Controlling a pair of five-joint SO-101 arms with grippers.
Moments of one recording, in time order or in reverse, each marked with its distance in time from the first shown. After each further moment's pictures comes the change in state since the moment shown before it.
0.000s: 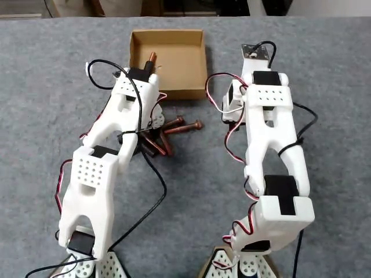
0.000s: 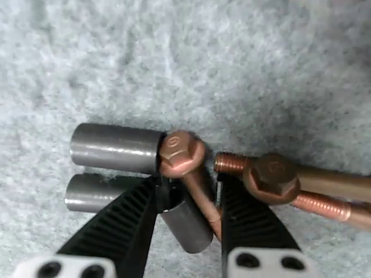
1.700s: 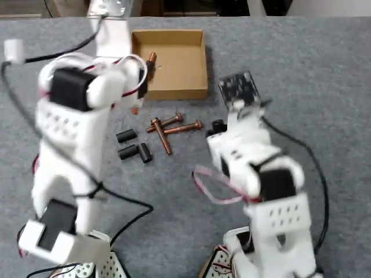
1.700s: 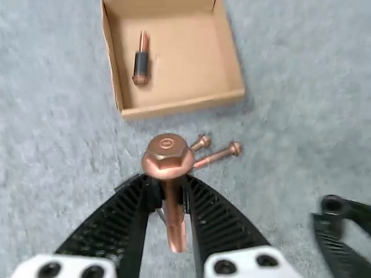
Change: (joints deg) left arm 2.7 -56.4 -6.1 6.9 -34.1; right arm -13.7 -68.5 43.4 -12.1 9.3
